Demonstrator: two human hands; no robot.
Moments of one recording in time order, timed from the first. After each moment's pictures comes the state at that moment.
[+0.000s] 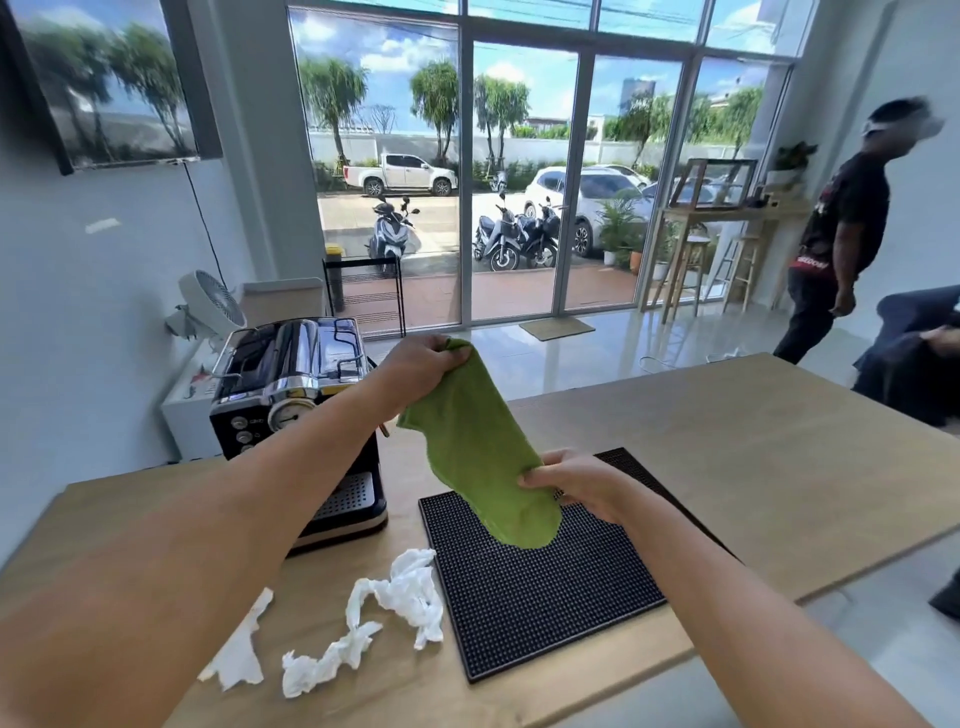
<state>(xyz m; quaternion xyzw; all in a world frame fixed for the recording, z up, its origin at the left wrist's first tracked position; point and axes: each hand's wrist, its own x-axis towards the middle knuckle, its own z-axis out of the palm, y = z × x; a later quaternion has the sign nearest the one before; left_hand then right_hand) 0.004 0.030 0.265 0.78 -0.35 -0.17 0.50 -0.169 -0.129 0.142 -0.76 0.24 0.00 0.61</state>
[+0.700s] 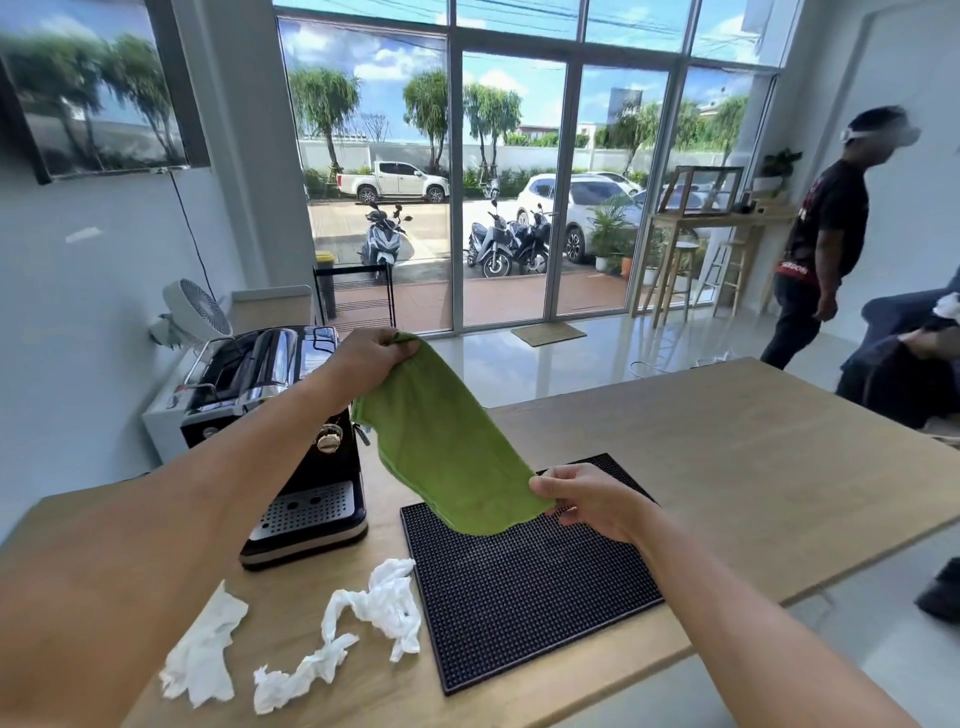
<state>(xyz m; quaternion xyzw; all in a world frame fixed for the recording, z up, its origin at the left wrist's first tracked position) 0.034 0.033 0.268 0.78 -0.35 -0.13 0.50 -0.204 -0.164 0.124 -0.71 0.19 -0.02 0.67</state>
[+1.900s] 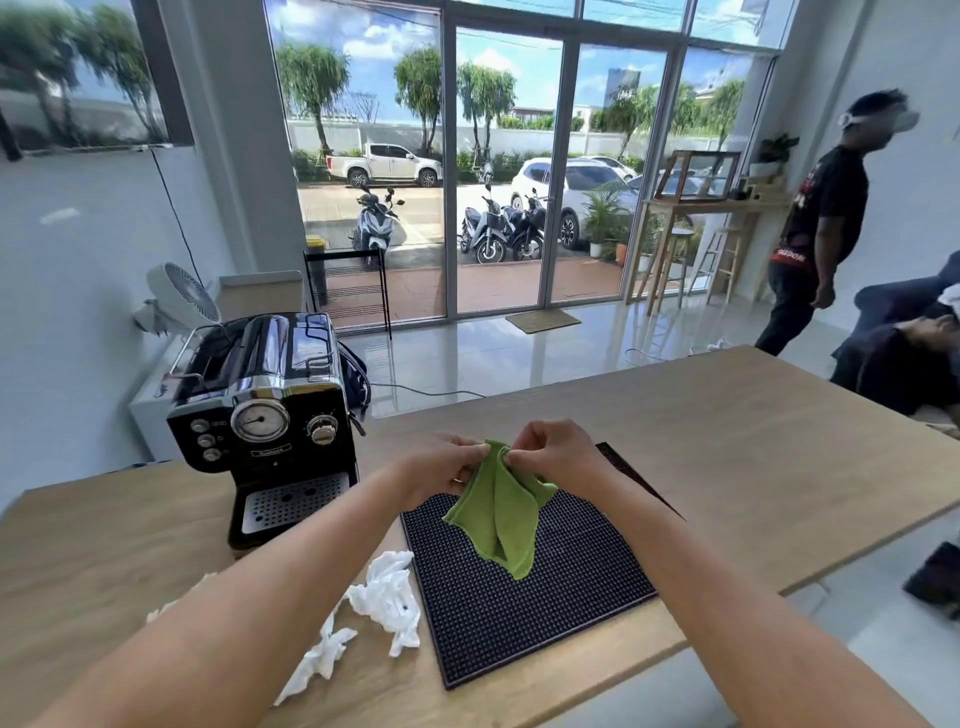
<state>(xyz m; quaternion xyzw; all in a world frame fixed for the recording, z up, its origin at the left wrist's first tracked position) -0.022 -0.004 0.146 0.66 -0.31 -0.46 0.51 -0.169 -0.129 0.166 -0.89 0.25 -0.16 0.34</state>
